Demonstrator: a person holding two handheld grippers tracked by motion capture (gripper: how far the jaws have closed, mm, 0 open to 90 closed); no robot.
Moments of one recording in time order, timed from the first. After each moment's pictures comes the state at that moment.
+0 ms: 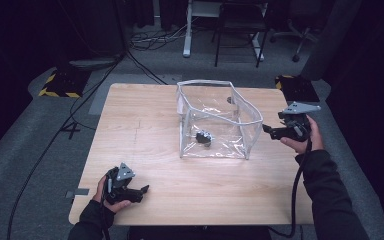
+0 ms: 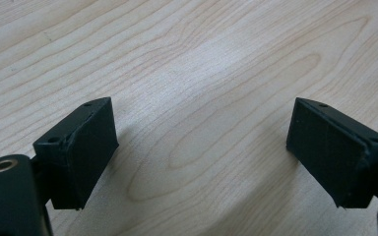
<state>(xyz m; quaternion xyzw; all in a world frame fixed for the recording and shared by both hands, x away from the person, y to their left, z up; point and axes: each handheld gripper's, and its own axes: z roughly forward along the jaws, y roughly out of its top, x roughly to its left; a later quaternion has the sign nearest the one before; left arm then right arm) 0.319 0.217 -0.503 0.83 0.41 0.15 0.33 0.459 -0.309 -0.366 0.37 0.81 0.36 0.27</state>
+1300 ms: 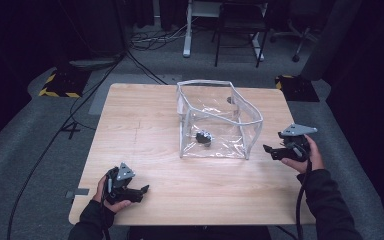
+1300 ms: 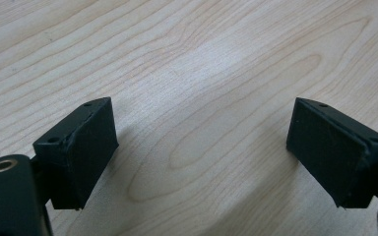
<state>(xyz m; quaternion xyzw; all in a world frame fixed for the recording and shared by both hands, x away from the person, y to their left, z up) 0.319 0.217 -0.503 0.83 0.42 0.15 0.33 0.427 -0.322 -0.417 0.36 0.83 0.33 0.25</state>
